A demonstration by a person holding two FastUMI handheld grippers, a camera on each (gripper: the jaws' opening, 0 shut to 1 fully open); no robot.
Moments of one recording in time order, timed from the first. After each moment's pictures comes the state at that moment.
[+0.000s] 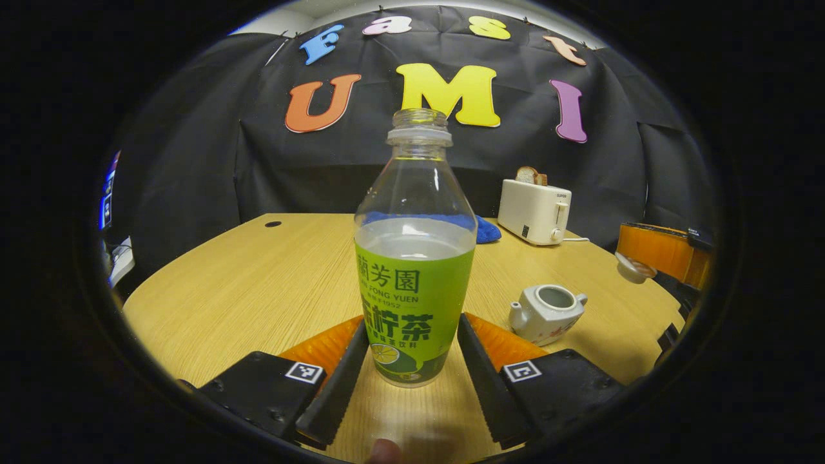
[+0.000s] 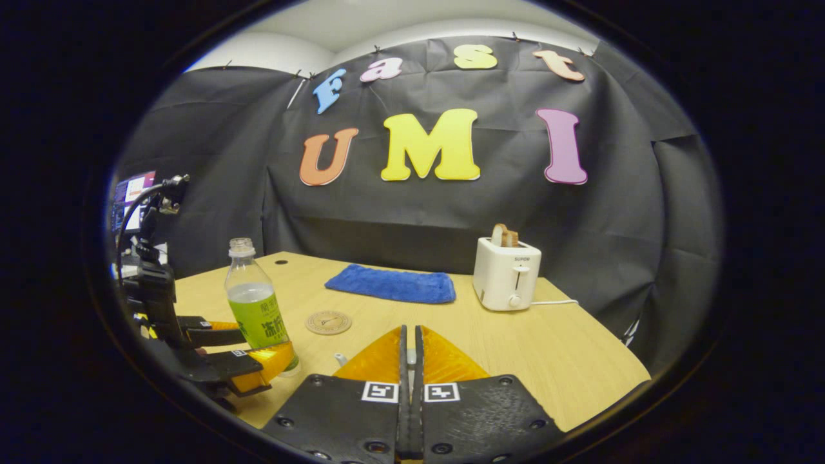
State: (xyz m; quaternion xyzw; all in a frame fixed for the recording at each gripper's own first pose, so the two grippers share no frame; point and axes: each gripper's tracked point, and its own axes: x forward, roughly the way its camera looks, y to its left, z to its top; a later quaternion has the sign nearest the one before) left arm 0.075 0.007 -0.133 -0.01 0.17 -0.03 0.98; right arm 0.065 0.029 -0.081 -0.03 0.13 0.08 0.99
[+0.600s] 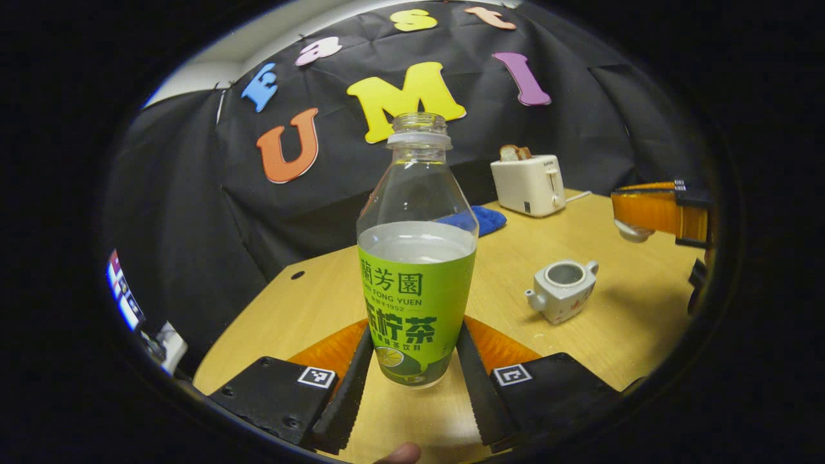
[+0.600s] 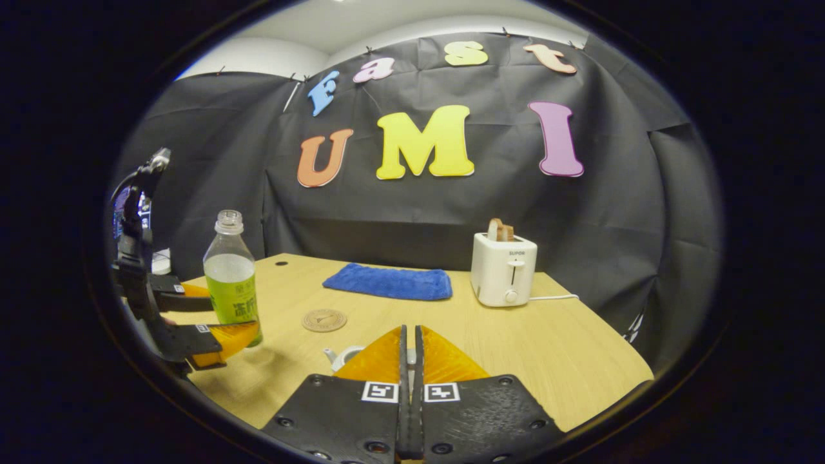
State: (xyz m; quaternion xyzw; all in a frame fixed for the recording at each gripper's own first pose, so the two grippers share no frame) left arm 0.059 0.036 -0.094 0.22 0.18 -0.02 0.96; right arm 0.066 0.006 -0.089 -0.01 0.14 0.09 0.99
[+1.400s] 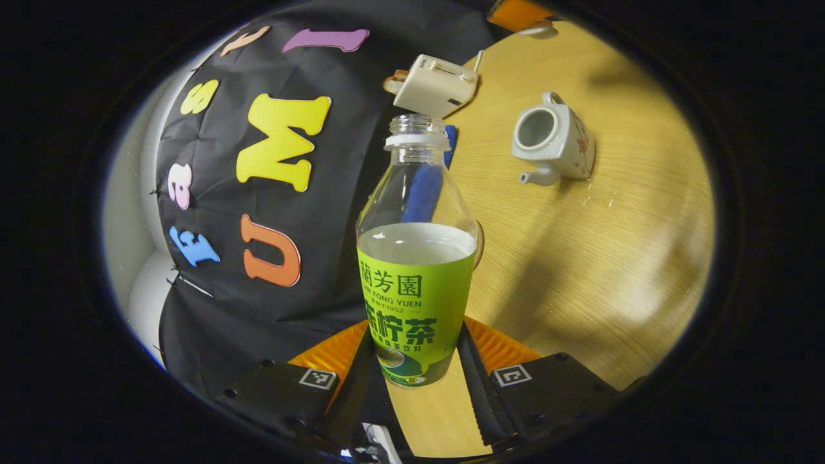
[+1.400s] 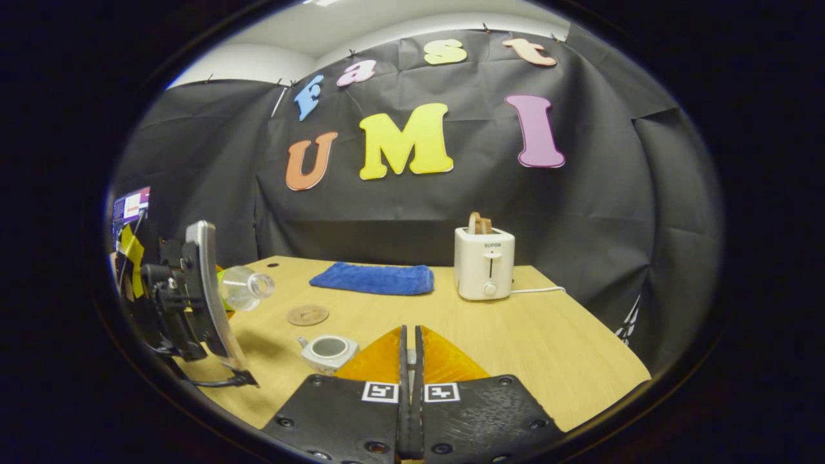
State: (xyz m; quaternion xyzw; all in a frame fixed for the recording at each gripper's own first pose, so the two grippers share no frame) left arm 0.078 0.057 -0.083 0.62 0.23 -0.02 0.75; right arm 0.060 -0.039 -0.095 0.01 0.14 0.08 0.99
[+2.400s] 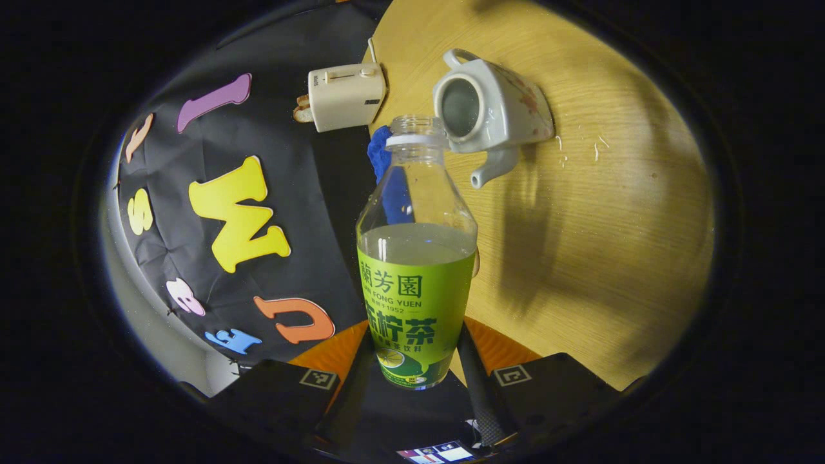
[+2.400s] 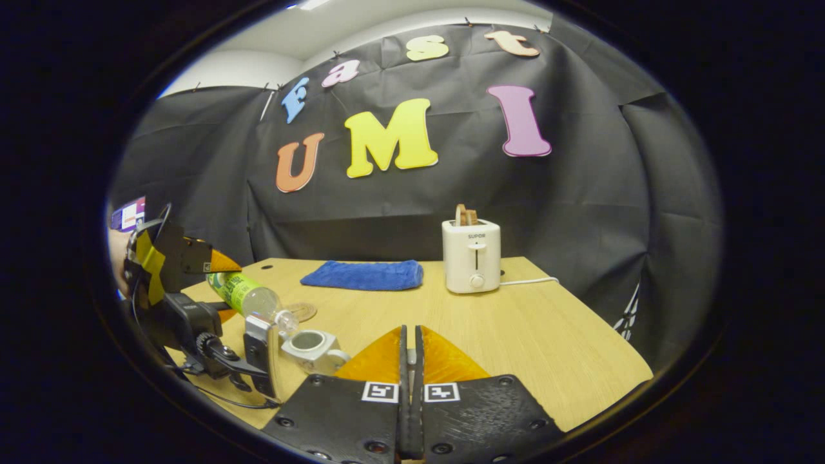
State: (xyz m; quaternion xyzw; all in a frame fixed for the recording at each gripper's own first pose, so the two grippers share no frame) left arm 0.111 0.026 -0.079 0.78 0.23 -0.05 0.59; right arm 0.064 -0.069 -0.103 0.03 0.14 0.07 0.99
